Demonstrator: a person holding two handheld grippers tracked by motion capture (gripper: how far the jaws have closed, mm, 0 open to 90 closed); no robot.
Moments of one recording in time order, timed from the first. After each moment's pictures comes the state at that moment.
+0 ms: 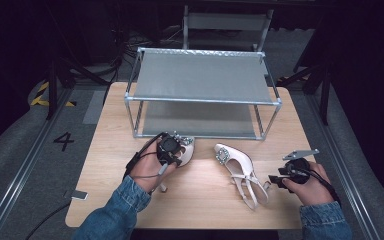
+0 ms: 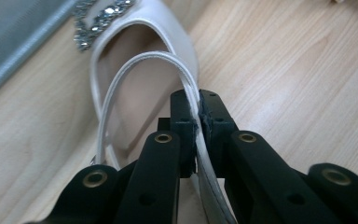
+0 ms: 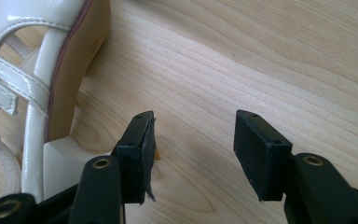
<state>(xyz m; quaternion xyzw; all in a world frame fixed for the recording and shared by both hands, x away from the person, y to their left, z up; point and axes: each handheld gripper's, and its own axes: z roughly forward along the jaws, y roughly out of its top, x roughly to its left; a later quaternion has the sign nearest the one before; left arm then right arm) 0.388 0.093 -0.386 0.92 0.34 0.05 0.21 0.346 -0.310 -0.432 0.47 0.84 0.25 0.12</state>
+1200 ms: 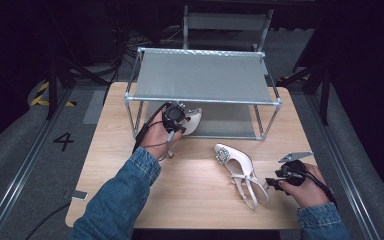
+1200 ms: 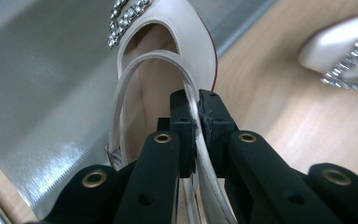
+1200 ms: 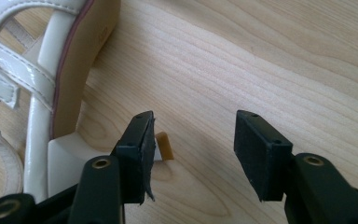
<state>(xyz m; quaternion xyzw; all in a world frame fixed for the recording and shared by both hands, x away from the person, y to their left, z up) 0.471 0.081 -0.369 0.89 0.36 0.12 0.25 0.345 -0.302 -0.440 0.46 0.85 0.24 0.12</state>
